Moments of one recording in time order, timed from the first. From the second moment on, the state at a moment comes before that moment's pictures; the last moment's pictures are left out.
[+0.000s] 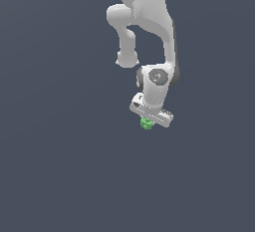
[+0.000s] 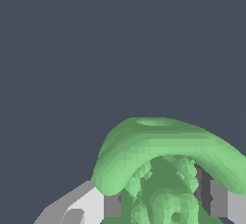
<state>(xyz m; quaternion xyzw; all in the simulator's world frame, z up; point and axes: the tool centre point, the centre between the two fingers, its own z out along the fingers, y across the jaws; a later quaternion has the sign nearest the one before) -0.043 0.105 0.041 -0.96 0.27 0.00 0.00</state>
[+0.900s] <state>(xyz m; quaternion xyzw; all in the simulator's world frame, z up) -0.029 0.118 0.066 -0.96 0.27 0.00 0.00</state>
